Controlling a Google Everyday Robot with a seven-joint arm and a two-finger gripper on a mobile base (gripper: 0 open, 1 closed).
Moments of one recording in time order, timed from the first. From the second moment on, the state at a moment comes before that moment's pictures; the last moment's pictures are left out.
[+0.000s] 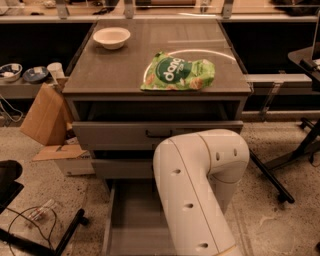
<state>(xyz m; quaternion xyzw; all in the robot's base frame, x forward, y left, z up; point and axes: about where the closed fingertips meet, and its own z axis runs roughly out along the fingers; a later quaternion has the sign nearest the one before) 0.353 -0.177 0.194 0.50 -0.86 -0.05 0.08</state>
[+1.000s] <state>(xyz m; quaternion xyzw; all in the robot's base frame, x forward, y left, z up) 0.341 -0.176 0.198 0.48 -0.87 -0.05 0.09</state>
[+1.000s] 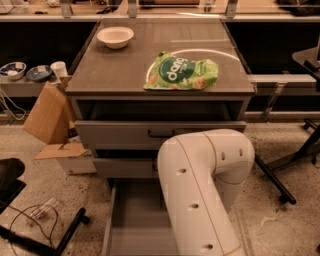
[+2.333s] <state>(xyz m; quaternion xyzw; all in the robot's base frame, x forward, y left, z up) 0.349 -0.179 0.200 0.48 -0.87 -0.05 0.09</state>
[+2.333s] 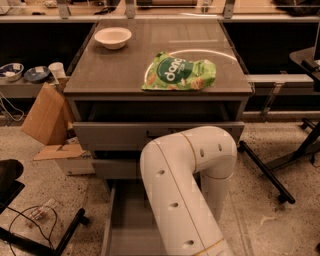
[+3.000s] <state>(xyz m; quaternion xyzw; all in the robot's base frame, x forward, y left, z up) 0.348 -0.179 0.200 0.48 -0.87 -0.05 0.09</state>
